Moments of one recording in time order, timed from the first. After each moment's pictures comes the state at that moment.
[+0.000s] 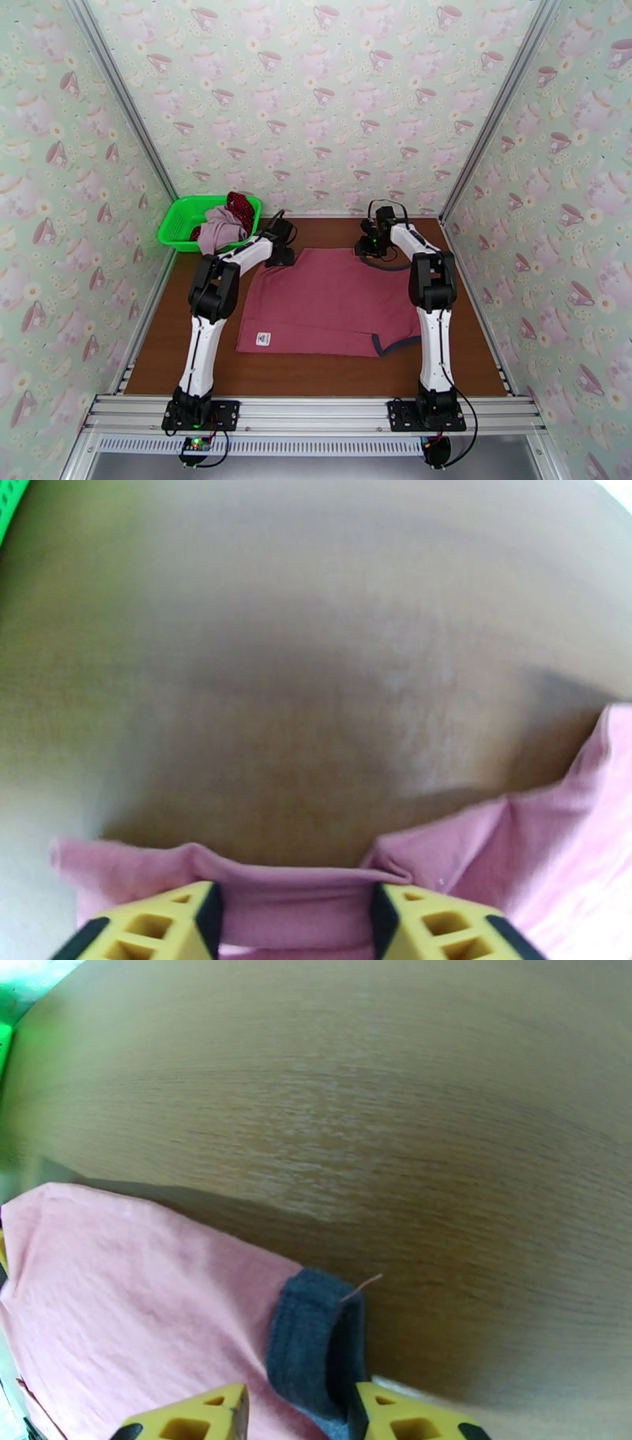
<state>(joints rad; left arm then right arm) -0.38 2.31 1.83 -0.70 -0.12 -0.37 0.13 2.37 2.00 -0.85 -0.38 0.03</state>
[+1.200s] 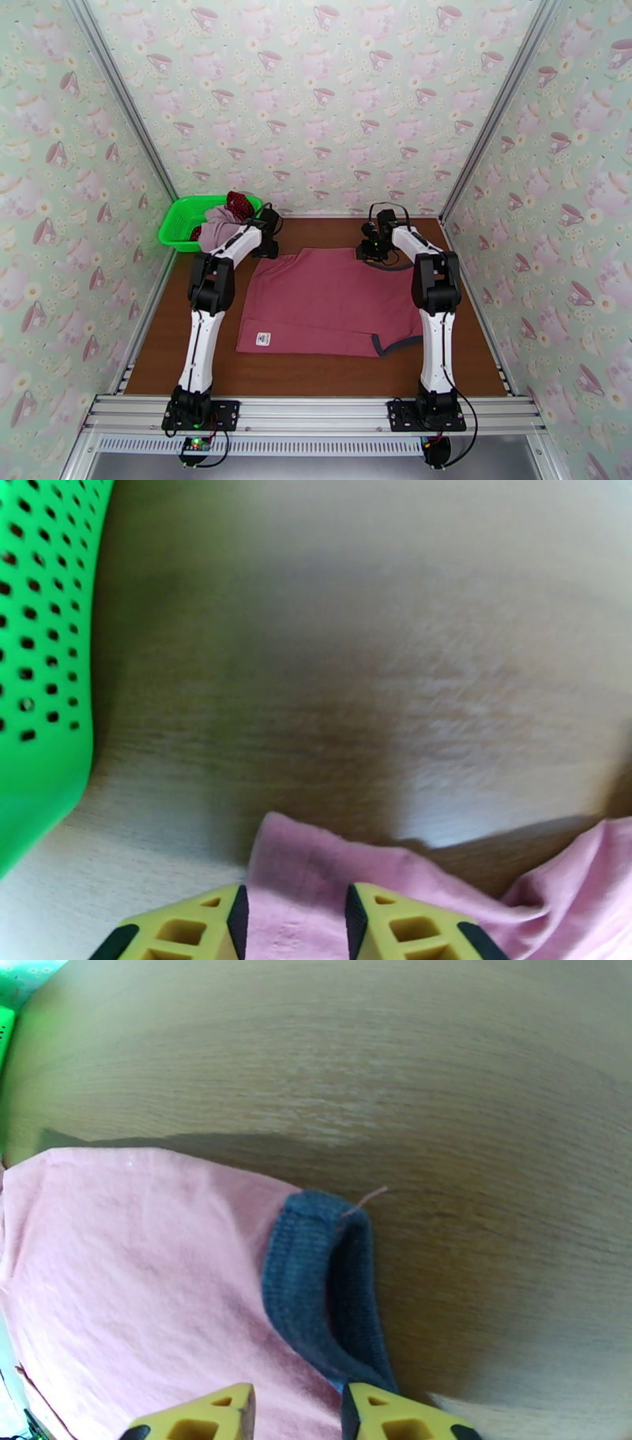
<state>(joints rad) -0.28 2.42 2.06 -0.88 -0.19 -0.19 0.13 2.32 1.89 -0.82 -0.39 0.03</state>
